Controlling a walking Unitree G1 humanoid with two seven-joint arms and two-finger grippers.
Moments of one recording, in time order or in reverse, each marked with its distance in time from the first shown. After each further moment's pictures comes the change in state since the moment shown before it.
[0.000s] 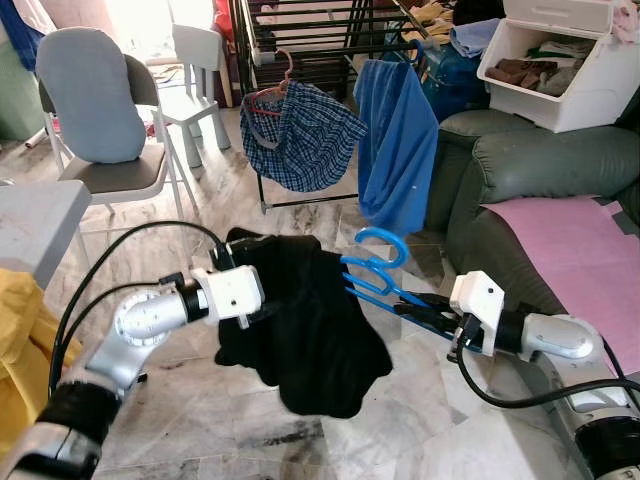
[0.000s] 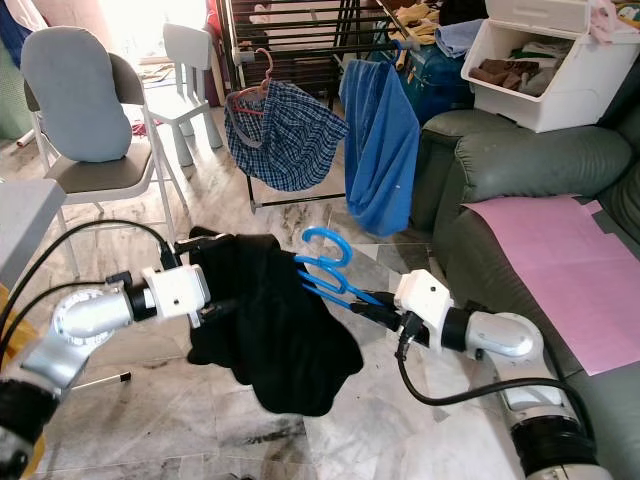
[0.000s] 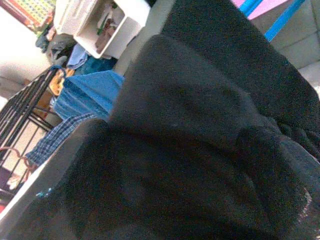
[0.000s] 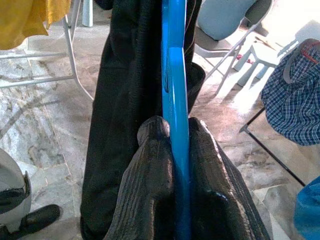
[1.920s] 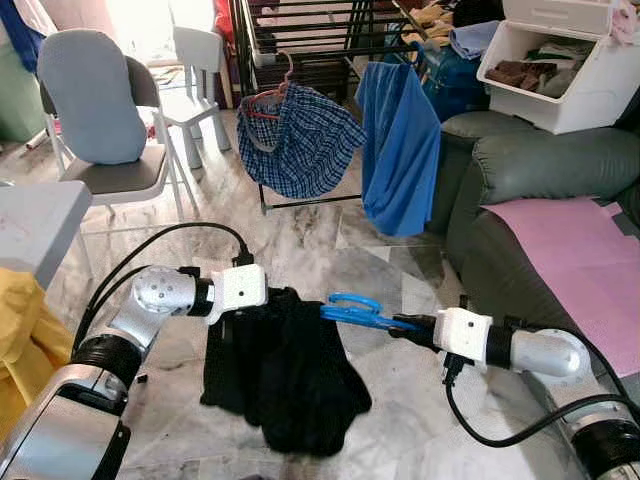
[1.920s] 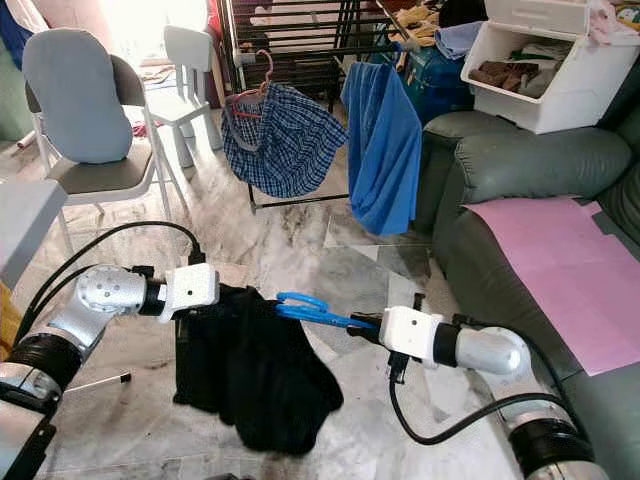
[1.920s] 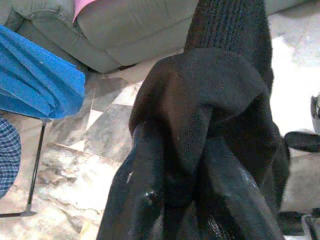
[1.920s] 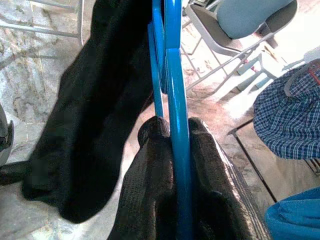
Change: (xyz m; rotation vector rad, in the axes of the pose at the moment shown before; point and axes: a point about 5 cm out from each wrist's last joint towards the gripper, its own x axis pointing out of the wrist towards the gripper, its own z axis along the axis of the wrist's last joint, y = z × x) left arm 0.016 -0.006 -0.030 -0.203 0.135 -0.400; right arm 0.006 0.015 -0.015 -0.247 0.075 0.074
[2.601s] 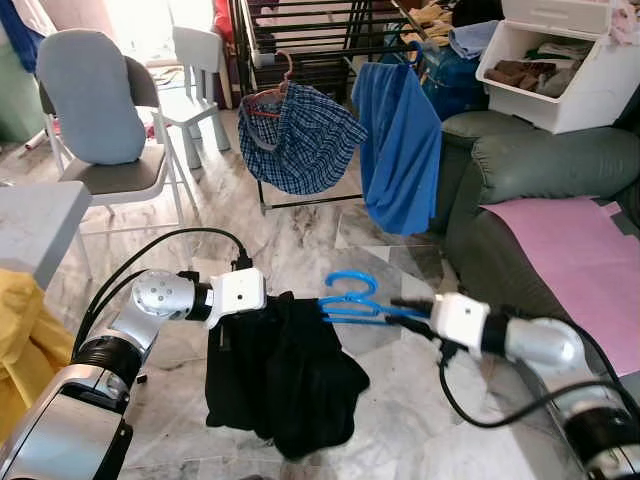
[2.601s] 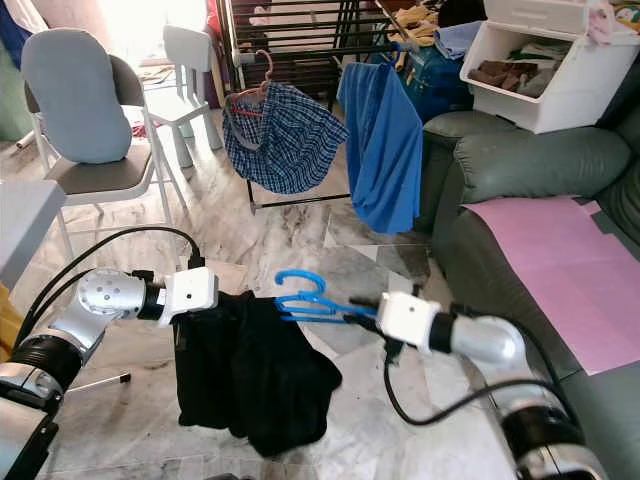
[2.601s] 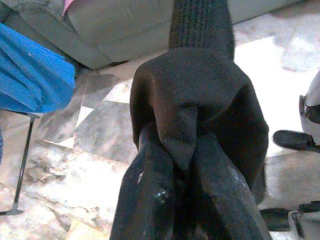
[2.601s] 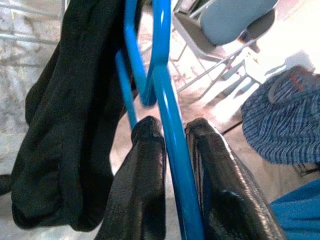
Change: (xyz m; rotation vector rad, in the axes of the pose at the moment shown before) left arm 0.000 -0.004 -0.006 -0.033 0.009 -0.023; right arm 0.008 -0.017 0.006 -0.021 -0.030 -0.057
